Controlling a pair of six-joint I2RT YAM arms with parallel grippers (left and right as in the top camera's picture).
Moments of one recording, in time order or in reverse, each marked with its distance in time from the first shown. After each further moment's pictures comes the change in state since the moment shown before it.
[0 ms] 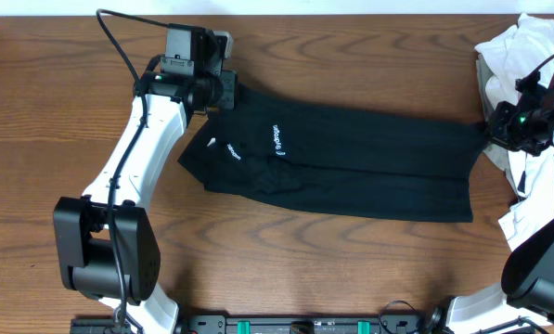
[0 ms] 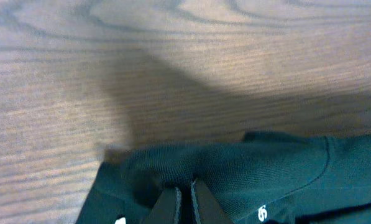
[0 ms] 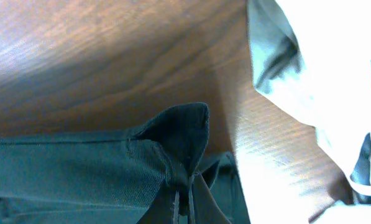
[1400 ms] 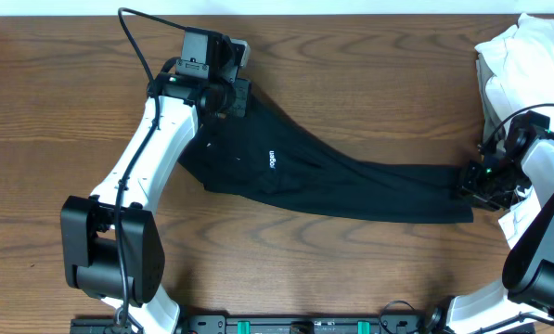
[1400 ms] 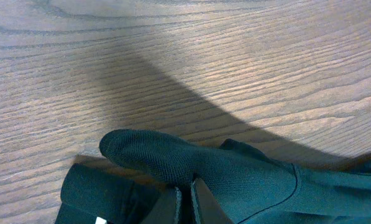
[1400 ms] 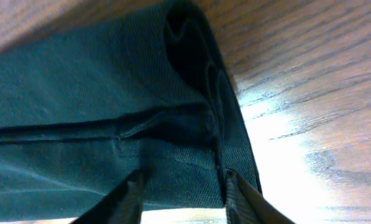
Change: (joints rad) left arm -0.057 0.000 0.000 -0.026 0.000 0.045; right arm 0.000 0.026 -0.360 0.034 0.077 -0.016
